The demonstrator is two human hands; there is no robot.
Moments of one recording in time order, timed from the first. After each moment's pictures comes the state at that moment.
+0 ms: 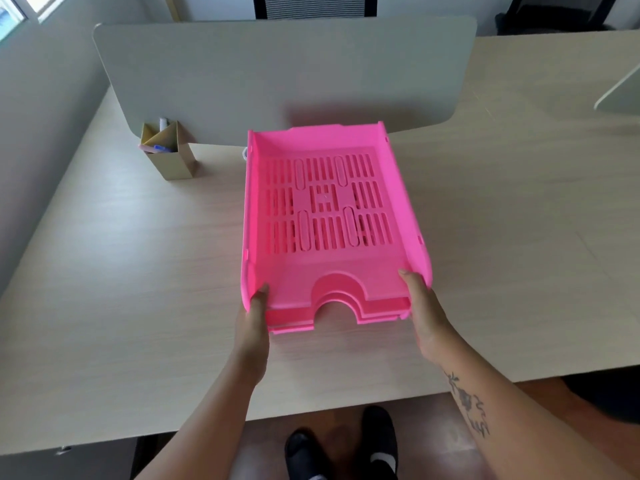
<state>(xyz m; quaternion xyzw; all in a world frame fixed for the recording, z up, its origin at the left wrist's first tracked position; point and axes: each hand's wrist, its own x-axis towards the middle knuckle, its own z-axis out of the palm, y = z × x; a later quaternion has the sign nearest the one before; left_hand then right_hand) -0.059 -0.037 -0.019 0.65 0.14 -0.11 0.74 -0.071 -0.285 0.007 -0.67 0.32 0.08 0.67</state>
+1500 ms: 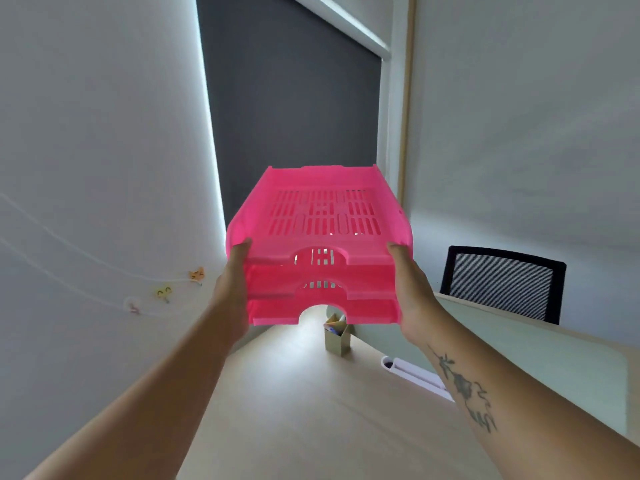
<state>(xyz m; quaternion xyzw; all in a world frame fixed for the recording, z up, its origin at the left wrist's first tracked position) -0.069 0.007 0.354 0.53 0.20 0.32 0.76 0.058 -0.204 0.355 -0.62 -0.14 0.14 0.76</state>
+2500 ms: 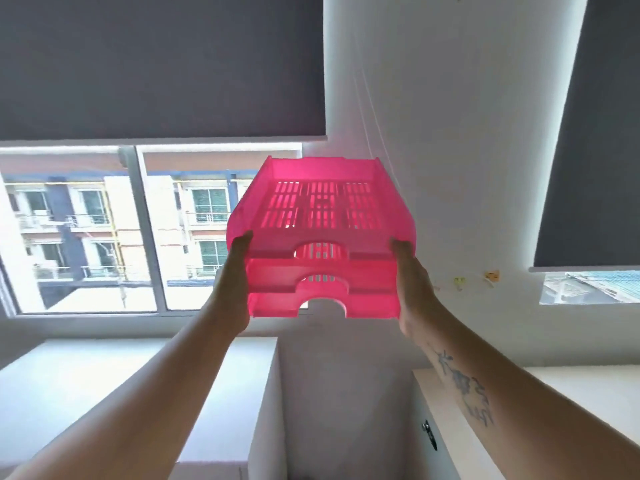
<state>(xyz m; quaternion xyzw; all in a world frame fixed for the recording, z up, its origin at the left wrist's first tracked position) -0.544 0.029 0.381 0.47 0.36 0.64 0.49 -0.305 0.022 0.367 -0.44 -0.41 0.44 0.66</state>
